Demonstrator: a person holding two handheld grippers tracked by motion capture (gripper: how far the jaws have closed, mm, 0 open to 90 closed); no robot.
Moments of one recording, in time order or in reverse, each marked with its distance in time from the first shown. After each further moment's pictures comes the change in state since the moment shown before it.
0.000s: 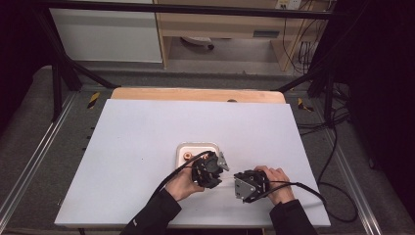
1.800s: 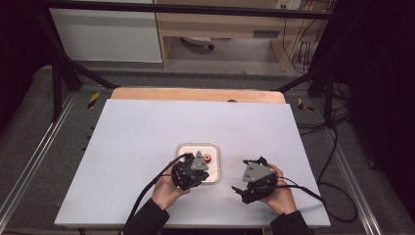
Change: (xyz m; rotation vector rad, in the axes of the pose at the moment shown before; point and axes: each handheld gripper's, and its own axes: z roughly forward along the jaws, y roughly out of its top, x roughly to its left) left arm -0.001 -0.047 -0.016 -0.207 0.108 -0.110; right arm -0.005 -0.012 -0.013 -0.146 0.014 0.625
